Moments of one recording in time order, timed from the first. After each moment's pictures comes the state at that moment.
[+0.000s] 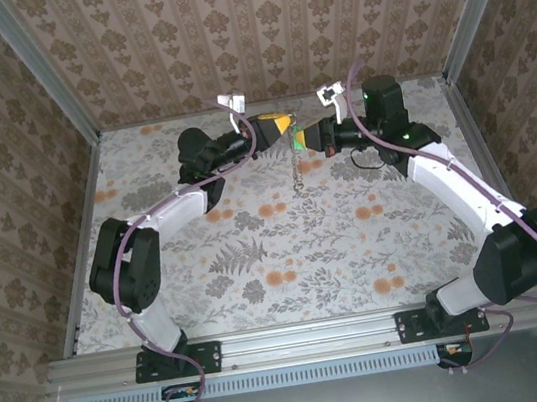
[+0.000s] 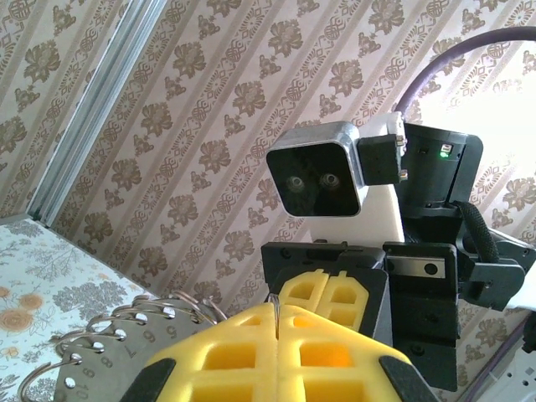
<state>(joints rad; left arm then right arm) -0.54 1.76 1.16 1.00 0.90 -0.87 0.28 1.43 1.27 -0.22 -0.79 0.31</state>
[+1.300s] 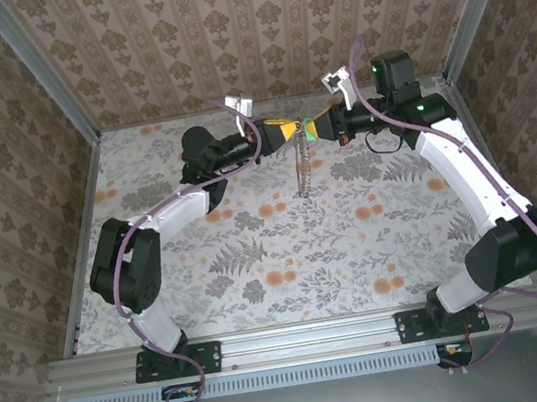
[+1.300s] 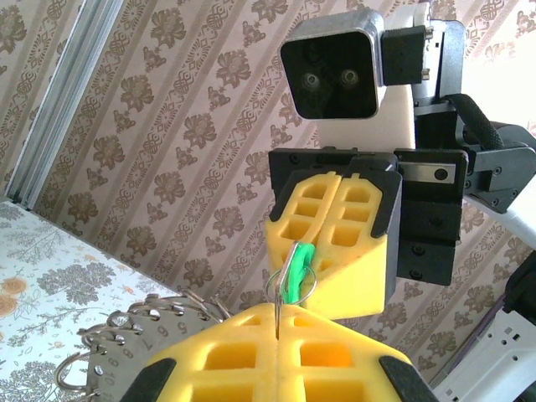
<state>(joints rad) -0.55 1.76 1.17 0.95 0.95 -0.82 0.20 1.51 1.55 -0.64 -0.86 0.01</state>
